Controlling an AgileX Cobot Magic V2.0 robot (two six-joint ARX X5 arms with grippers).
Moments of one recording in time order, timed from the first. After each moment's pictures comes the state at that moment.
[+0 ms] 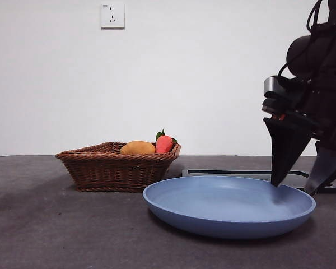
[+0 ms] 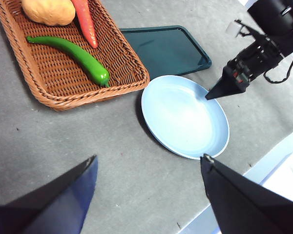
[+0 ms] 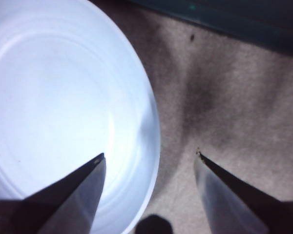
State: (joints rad) left arm -0.03 0.65 0.81 -0.84 0.66 0.05; right arm 0.25 1.65 1.00 -0.68 -0.34 -0.05
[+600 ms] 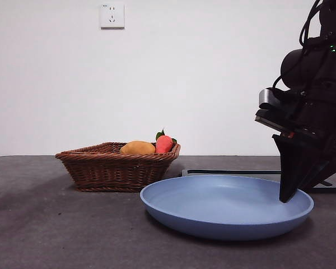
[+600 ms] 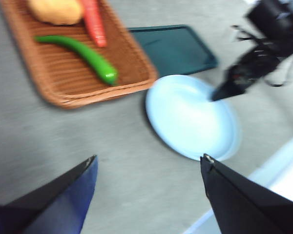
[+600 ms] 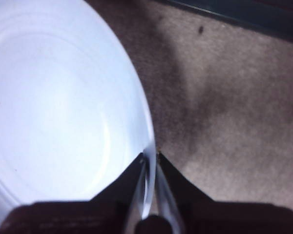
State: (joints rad) left arm -0.03 0.65 0.81 -0.84 0.61 0.05; right arm 0.26 1.70 1.01 -0.66 -0.35 -0.01
